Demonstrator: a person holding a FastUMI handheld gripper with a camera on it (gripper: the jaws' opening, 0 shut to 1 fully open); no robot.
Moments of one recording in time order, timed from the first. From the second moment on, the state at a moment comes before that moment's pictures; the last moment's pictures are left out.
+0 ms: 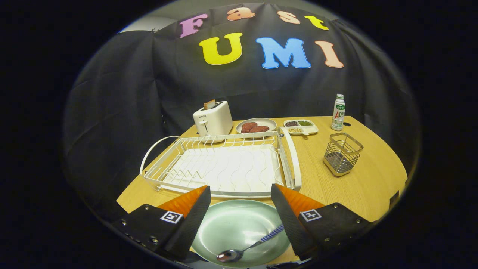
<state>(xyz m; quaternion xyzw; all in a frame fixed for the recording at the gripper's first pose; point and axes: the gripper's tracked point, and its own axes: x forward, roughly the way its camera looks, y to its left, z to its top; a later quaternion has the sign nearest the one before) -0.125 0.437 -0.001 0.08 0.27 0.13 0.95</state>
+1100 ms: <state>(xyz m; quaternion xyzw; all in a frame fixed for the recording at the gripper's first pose) -0.054 0.259 0.245 0.02 0.07 -0.01 1.00</state>
